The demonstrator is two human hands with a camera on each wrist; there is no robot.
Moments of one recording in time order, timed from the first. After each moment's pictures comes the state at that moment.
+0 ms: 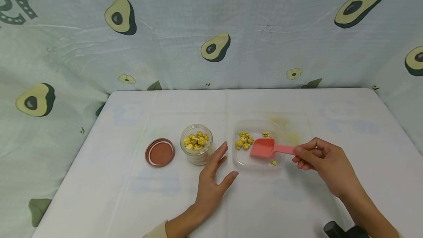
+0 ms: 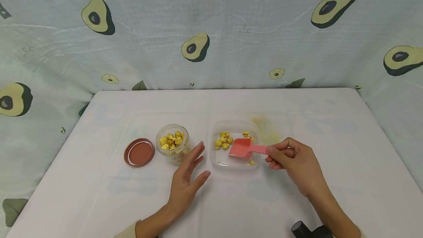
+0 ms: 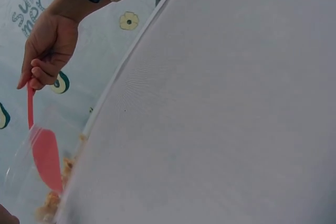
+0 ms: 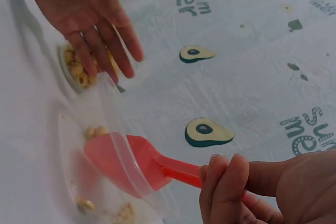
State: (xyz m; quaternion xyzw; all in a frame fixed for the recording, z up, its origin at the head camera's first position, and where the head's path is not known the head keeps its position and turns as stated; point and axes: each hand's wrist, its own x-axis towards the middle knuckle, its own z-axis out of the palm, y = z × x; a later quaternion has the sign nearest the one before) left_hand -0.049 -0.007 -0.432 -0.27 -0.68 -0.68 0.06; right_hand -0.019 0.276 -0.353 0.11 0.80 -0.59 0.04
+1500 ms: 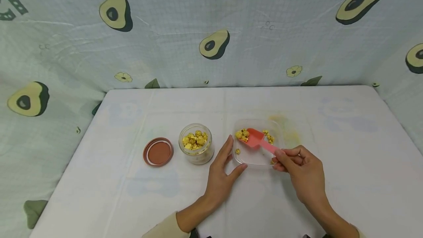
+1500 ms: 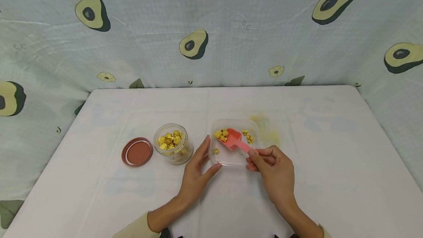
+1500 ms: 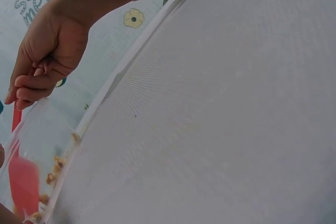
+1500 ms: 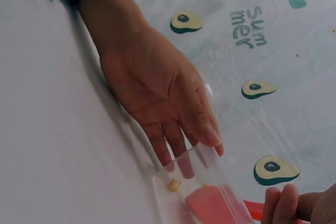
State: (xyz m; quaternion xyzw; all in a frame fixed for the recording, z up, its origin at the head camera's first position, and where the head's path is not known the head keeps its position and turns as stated) left_hand -0.063 0.016 -0.443 -0.22 -0.72 -0.66 -0.02; right_hand -0.016 0.217 -0.381 0.17 0.71 -0.68 -0.08
